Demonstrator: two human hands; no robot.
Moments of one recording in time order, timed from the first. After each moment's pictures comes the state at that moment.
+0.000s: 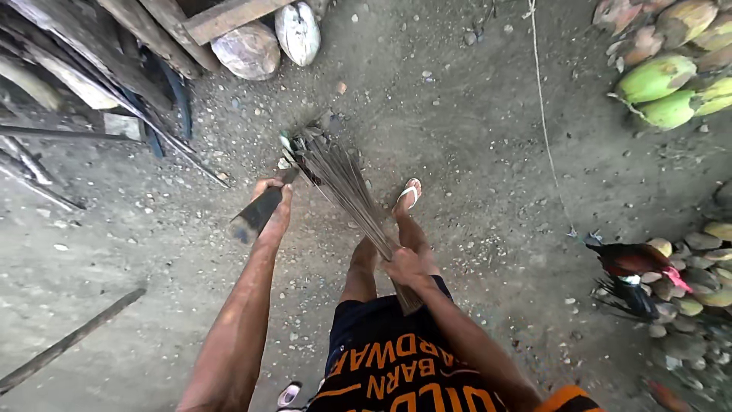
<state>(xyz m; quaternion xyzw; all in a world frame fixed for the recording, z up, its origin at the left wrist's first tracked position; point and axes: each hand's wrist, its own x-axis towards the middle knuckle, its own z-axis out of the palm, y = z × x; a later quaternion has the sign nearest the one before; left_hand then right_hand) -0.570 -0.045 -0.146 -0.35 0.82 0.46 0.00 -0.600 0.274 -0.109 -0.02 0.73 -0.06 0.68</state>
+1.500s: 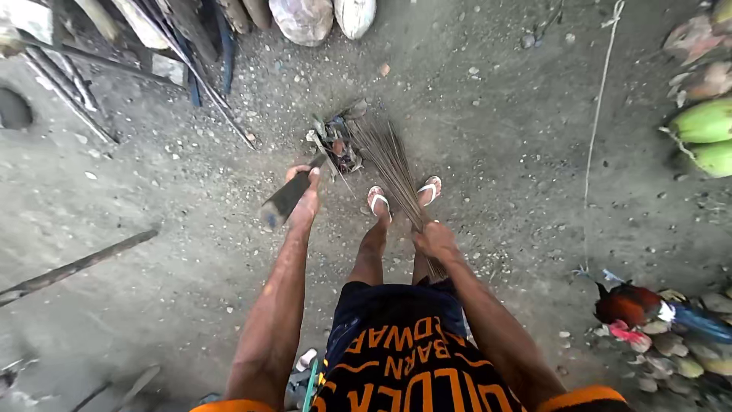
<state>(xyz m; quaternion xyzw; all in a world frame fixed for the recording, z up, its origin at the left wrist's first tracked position) -0.525 -0.013 -0.140 -0.49 0.73 0.47 -0.07 -0.633 0.288 -0.133 -0.08 0.77 0.06 0.63</state>
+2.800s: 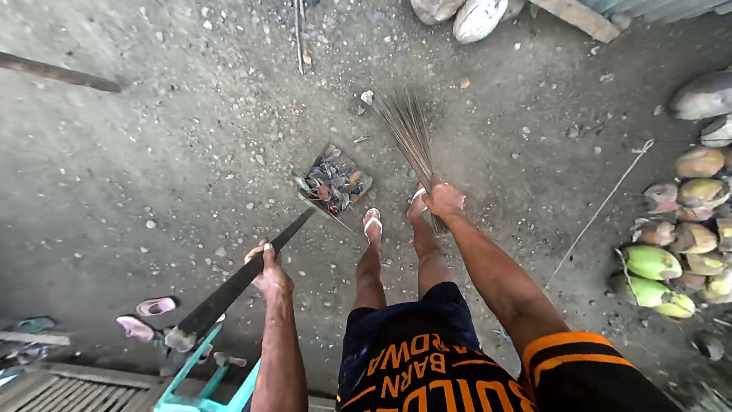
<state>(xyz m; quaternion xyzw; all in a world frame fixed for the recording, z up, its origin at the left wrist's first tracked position) -0.169 0.144 -0.106 -0.80 0.28 0.36 -0.39 -0.572 0.183 -0.190 -0.30 0.81 0.18 0.46</state>
